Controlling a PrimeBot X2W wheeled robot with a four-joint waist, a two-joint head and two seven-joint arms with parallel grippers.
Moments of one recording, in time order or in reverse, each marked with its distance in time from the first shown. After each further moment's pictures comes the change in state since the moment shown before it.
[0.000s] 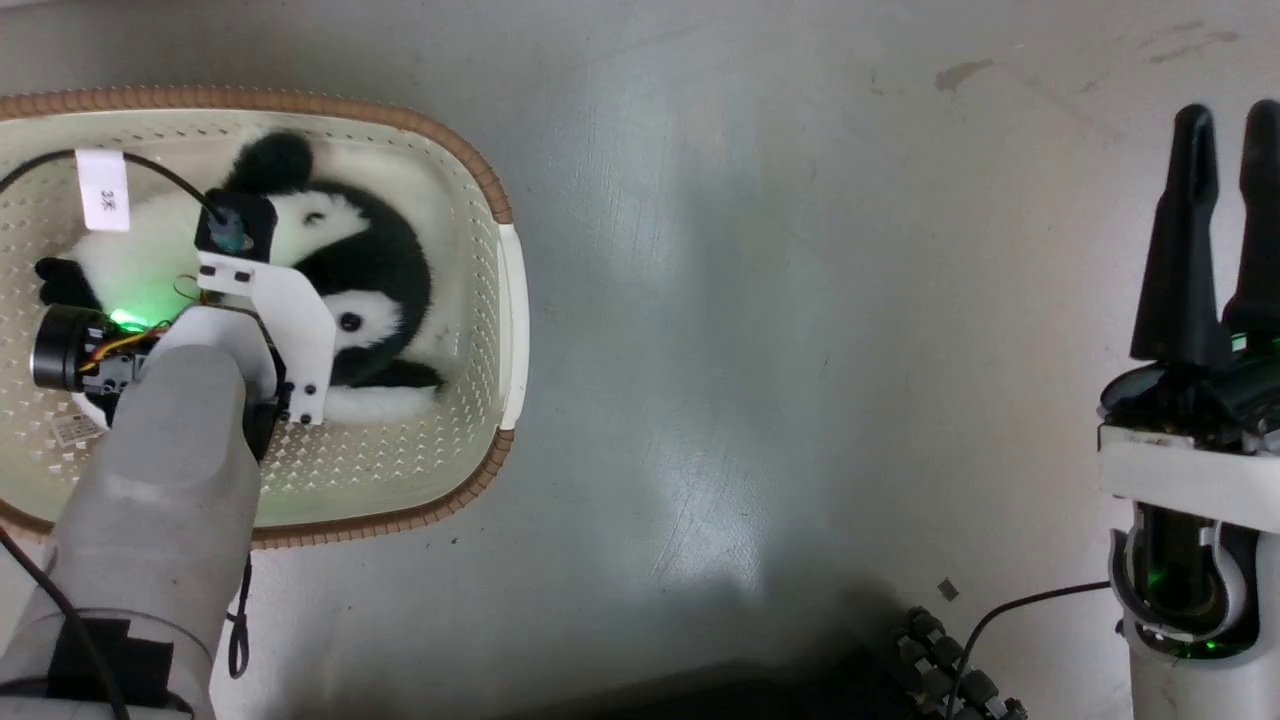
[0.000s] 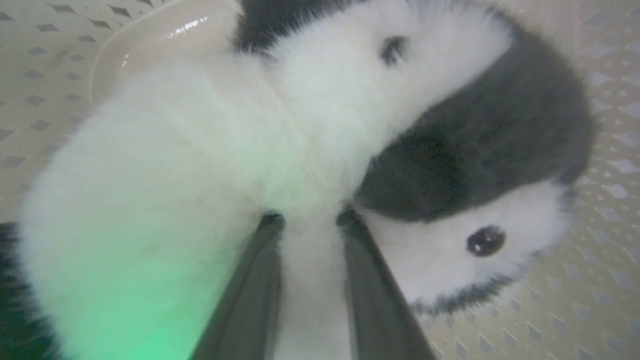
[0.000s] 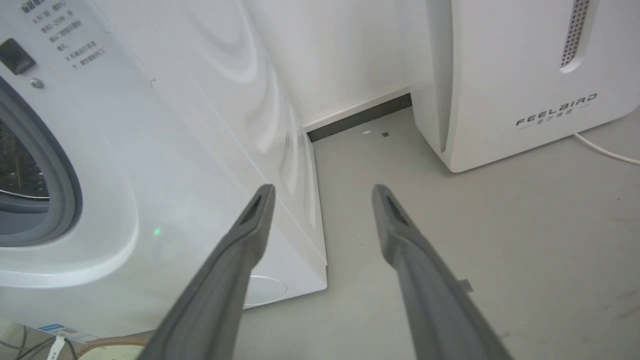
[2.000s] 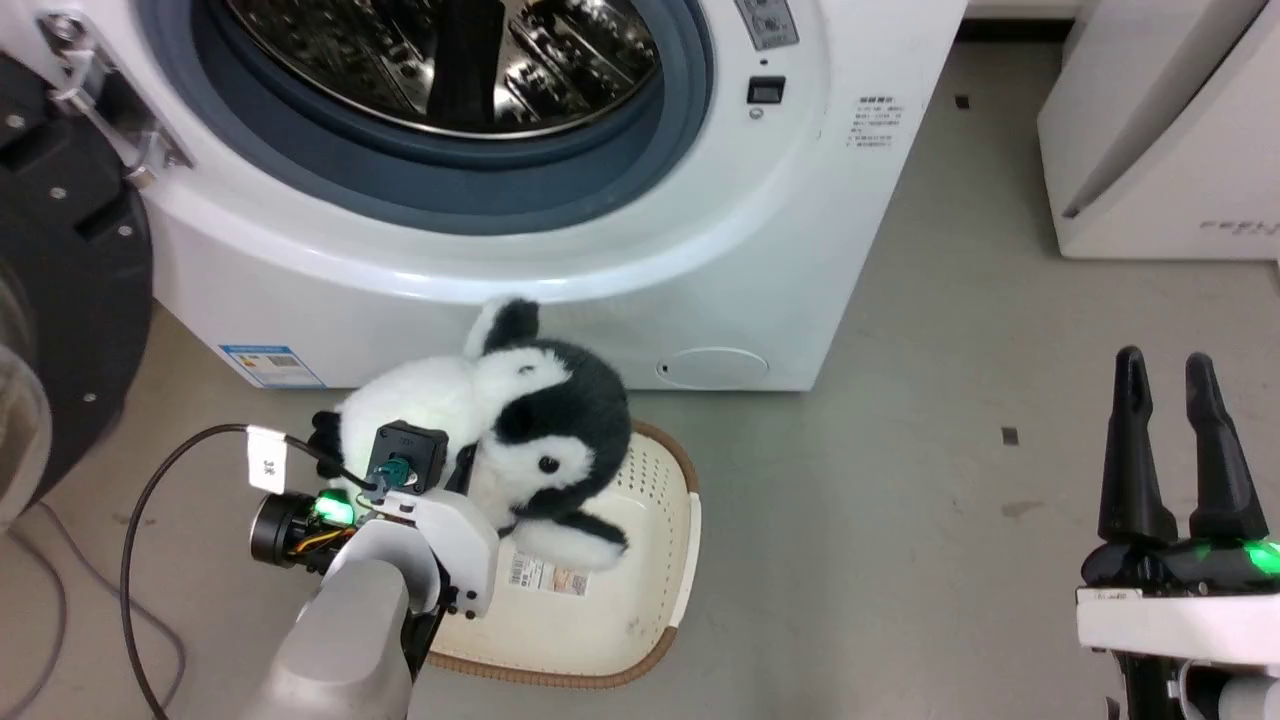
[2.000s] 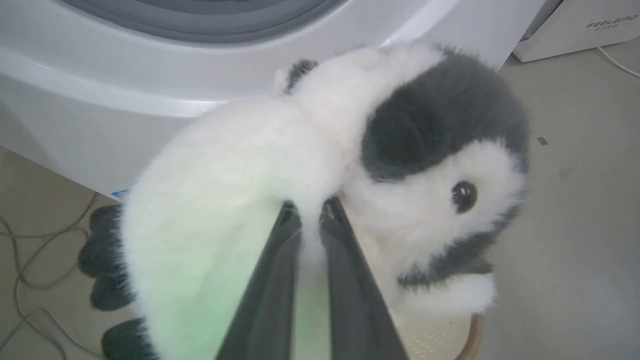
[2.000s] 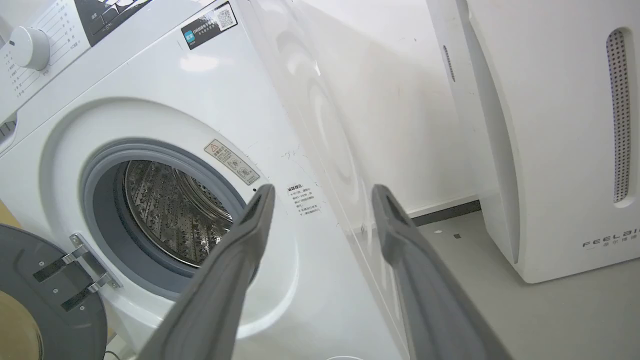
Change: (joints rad) left arm 0.322 -0.156 -0.085 -0.077 -0.120 -0.052 -0.439; right arm 0.280 0.000 -0.068 0.103 -0.073 0.000 -0.024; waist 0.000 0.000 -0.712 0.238
